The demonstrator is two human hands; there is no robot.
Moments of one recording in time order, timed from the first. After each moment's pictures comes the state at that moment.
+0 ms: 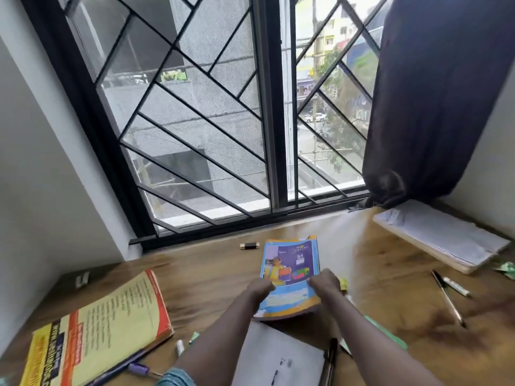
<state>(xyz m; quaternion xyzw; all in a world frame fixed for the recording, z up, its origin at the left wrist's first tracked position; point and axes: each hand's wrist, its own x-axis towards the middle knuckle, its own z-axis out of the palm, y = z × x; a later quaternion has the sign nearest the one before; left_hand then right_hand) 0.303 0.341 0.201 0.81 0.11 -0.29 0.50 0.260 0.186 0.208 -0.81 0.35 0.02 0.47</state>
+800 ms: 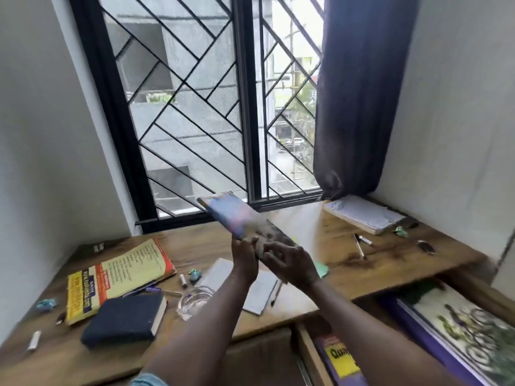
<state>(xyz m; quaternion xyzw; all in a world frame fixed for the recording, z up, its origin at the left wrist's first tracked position) 0.073 0.342 0.301 0.47 -0.03 0.00 0.88 -0.004 0.239 0.304 -0.92 -0.04 -0.24 0.30</state>
